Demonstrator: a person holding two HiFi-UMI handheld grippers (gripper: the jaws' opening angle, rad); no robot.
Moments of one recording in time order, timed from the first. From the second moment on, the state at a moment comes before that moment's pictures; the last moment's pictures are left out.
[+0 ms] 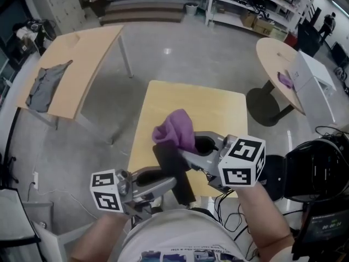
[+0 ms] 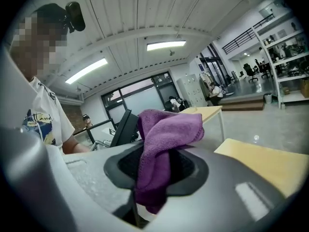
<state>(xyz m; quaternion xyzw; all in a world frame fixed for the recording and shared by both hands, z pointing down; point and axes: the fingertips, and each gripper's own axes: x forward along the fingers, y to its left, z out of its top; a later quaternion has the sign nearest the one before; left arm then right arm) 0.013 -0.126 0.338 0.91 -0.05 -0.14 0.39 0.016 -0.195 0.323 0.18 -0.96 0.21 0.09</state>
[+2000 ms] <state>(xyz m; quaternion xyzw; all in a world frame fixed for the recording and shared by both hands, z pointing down) -0.013 -0.192 0.367 0.89 -0.13 -0.15 0.40 0.091 -0.149 0.396 0.25 -0.93 0.21 0.19</state>
